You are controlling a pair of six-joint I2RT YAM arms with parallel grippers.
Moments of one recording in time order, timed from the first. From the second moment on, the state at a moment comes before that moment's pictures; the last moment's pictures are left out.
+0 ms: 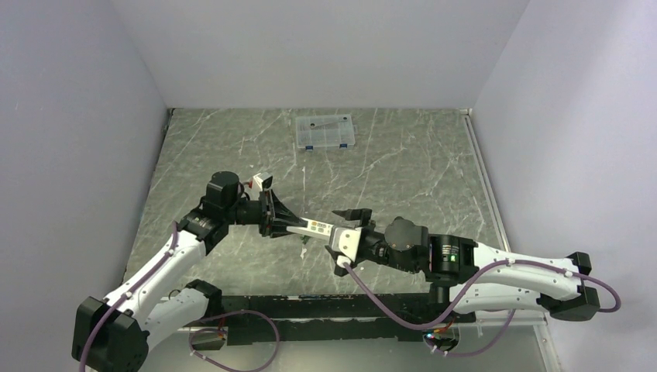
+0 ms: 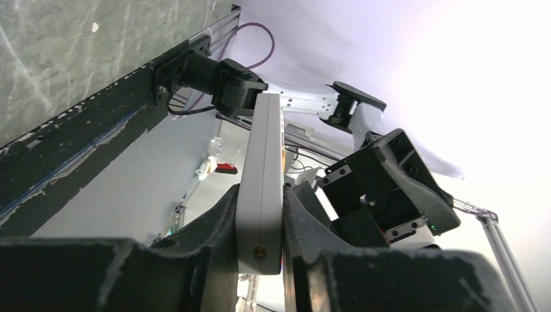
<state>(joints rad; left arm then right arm) -0.41 0.94 0.62 -0.16 0.95 -1.38 1.37 0.84 0.87 -0.29 0.23 -0.52</state>
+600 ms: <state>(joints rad) -0.41 0.97 0.61 0.00 1.00 -1.58 1.49 0.90 0.79 -0.24 0.39 -0.69</state>
